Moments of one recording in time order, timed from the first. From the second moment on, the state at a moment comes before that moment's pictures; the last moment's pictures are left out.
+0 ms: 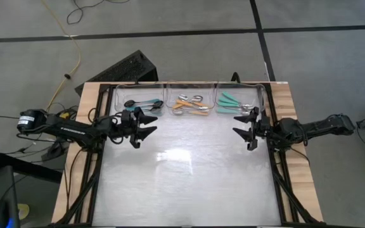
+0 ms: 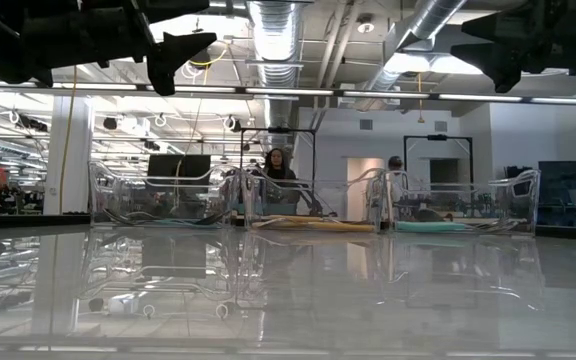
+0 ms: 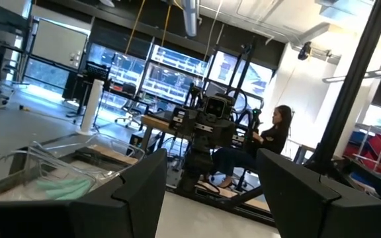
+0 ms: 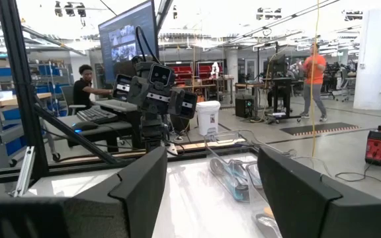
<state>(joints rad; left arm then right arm) 0.04 1.04 0.24 1.06 -0.10 -0.32 0.15 0.33 0.14 0.39 0.37 -0.01</state>
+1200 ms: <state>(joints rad) 0.04 1.04 0.24 1.06 -0.08 -0.36 0.15 0.33 0.14 0.41 0.37 -0.01</state>
